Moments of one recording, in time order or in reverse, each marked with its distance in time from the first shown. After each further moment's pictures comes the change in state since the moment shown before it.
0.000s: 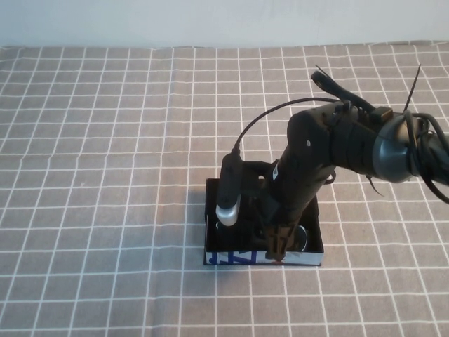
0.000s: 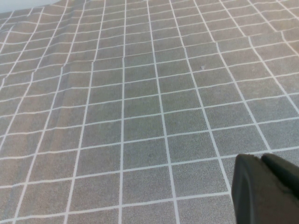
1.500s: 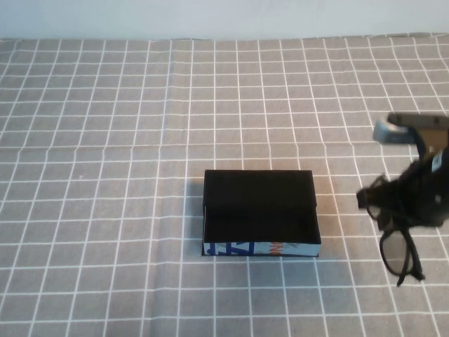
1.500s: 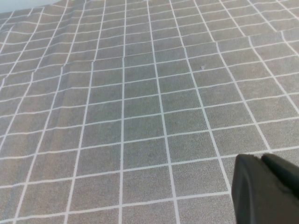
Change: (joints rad) right arm -0.299 -0.477 0.438 -0.067 -0.027 1.137; left arm 0.000 0.000 0.000 0.000 0.000 0.000
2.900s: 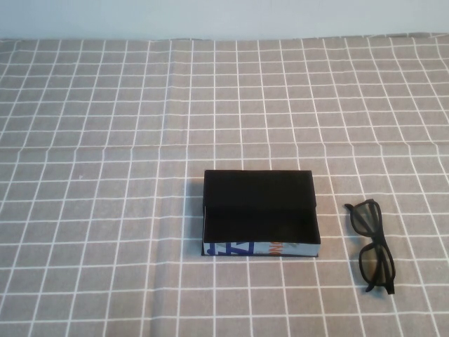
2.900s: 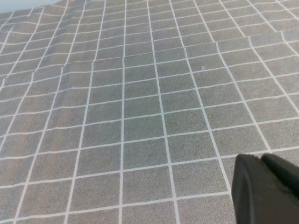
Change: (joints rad) right arm -0.002 -0.995 0.504 -0.106 -0.389 -0.024; left arm 0.000 0.000 0.000 0.000 0.000 0.000
